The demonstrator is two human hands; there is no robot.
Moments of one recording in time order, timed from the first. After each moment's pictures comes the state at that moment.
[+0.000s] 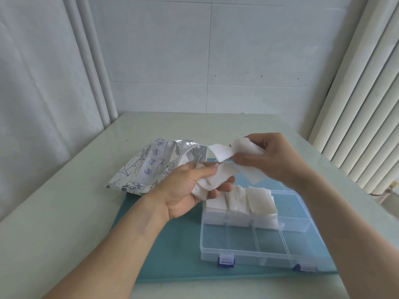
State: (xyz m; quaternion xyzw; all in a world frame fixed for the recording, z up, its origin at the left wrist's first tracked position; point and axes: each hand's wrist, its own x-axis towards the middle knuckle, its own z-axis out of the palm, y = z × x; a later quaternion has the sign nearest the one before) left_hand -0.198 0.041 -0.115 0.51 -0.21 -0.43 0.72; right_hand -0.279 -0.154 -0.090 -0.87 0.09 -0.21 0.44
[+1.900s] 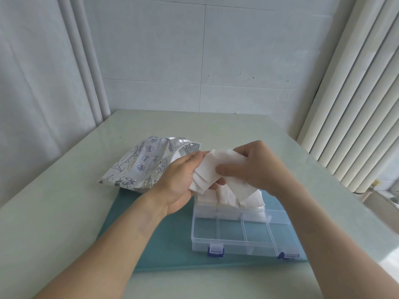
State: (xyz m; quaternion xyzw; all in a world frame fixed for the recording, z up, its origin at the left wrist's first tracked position) left_hand -0.205 0.034 -0.121 0.54 -0.24 -0.33 0.73; right_hand -0.294 -0.118 -0.087 -0.89 0.19 -0.15 0.38
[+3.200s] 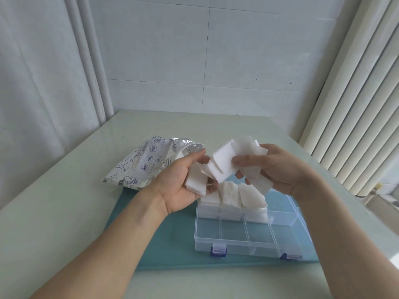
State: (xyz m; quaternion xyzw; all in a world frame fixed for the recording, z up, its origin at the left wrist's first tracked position) left_hand -0.196 0.035 -0.119 0.42 -0.11 -0.47 0.77; right_hand -0.305 -0.138 -0.078 -0.74 0.13 -0.06 0.66
